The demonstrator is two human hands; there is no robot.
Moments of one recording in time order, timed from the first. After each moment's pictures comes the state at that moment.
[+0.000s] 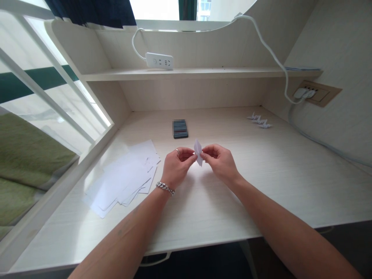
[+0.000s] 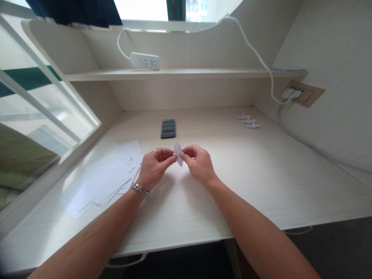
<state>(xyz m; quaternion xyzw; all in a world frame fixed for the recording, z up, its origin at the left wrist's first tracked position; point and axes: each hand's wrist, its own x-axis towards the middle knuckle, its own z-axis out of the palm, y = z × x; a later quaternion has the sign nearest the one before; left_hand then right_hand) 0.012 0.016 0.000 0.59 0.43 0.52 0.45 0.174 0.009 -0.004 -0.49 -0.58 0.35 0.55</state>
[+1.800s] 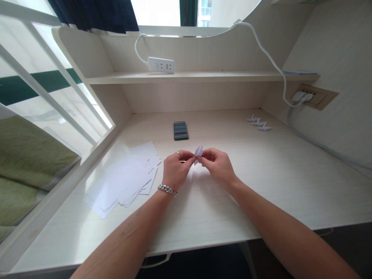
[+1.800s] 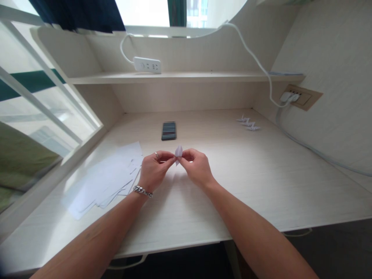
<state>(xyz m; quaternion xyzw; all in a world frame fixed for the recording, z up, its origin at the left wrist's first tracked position) 0.014 0.010 0.006 0.63 0.51 0.50 0.31 0.167 0.008 -0.008 -0.47 -0.58 0.37 0.55</state>
